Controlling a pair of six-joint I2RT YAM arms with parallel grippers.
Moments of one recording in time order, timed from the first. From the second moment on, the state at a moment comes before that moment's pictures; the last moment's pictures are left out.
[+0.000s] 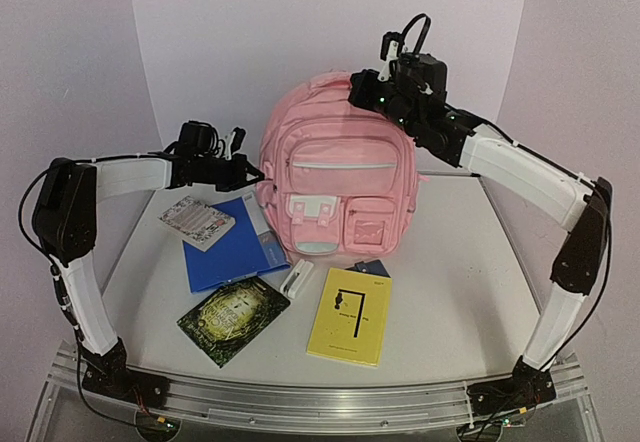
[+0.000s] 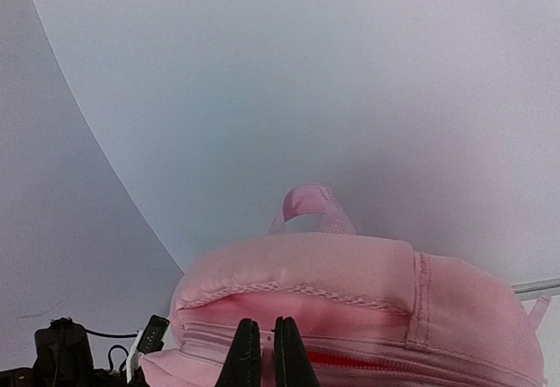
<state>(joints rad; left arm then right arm) -0.37 1.86 1.39 -0.08 0.56 -0.42 0.74 1.81 1.83 -0.01 0.32 0.37</state>
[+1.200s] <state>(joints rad) -0.52 1.87 1.41 -0.08 0.52 -0.46 0.96 1.99 1.93 -0.04 0.54 0.20</state>
